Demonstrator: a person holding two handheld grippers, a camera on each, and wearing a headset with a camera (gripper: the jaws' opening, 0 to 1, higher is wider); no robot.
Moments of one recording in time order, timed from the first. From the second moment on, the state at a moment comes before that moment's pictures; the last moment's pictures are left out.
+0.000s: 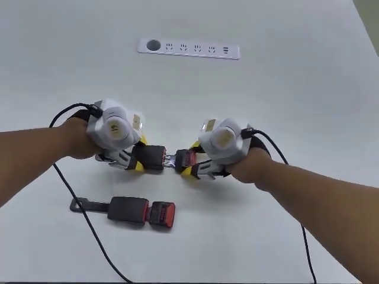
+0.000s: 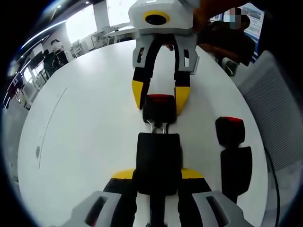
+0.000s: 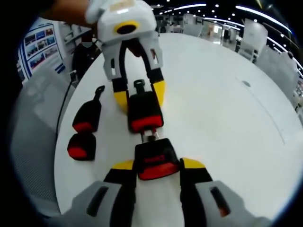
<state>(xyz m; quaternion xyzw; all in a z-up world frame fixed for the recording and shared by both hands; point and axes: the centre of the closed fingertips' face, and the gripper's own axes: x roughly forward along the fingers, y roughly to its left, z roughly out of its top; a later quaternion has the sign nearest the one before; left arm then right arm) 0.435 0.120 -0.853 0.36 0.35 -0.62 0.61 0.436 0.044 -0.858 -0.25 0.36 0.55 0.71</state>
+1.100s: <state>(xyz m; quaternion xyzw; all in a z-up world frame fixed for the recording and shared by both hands) 0.434 0.119 -0.851 0.35 0.35 -0.61 0.62 0.426 -0.027 -0.857 -0.24 0.36 0.53 0.73</state>
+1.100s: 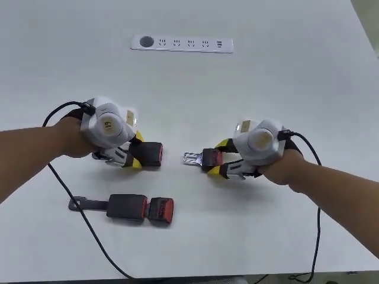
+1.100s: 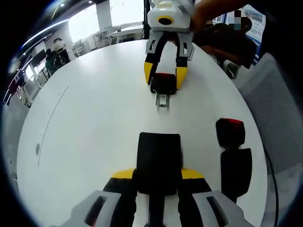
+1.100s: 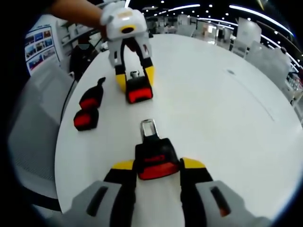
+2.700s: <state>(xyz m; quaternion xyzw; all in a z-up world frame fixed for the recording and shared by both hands) 0.427 0.116 -0.849 0.32 0.40 -0.61 0.61 0.417 -0.101 -0.857 -0.24 0.38 0.51 0.74</state>
